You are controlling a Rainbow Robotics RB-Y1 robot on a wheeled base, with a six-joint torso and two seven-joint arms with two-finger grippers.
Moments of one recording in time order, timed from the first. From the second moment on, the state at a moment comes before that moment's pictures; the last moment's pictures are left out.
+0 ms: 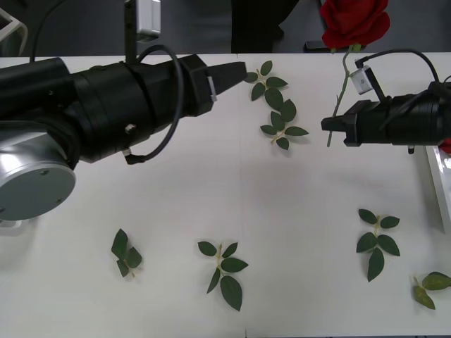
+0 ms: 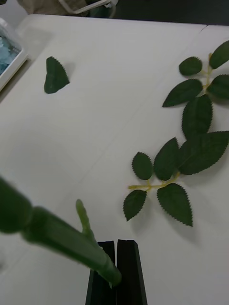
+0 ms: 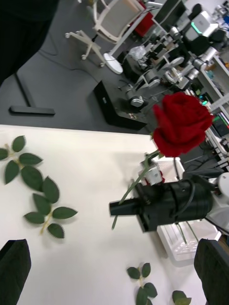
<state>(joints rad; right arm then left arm) -0.60 -0.84 0.37 -1.20 -1.88 0.96 2.47 -0.39 0.65 -0.29 -2.31 0.78 0.81 -0.89</state>
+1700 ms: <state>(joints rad) -1.13 -0.51 0.33 -0.81 -1.74 0.63 2.49 -0.07 0.81 0.00 -2.08 1.71 0.82 -2.04</state>
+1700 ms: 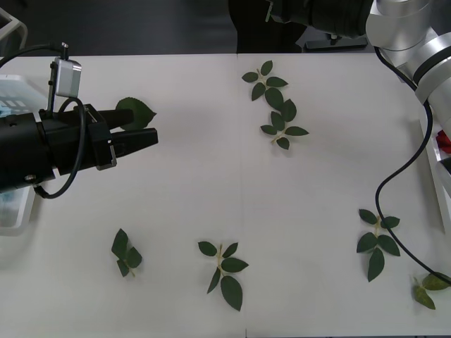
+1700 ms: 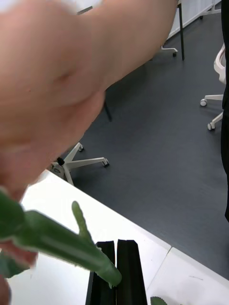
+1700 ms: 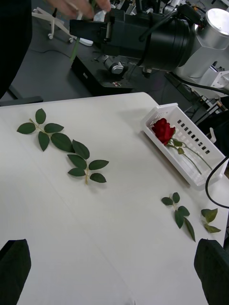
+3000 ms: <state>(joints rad) -1.13 -0.51 0.33 -0.81 -1.77 0.66 2.58 -0.07 0.81 0.00 -2.08 1.71 0.82 -2.04</state>
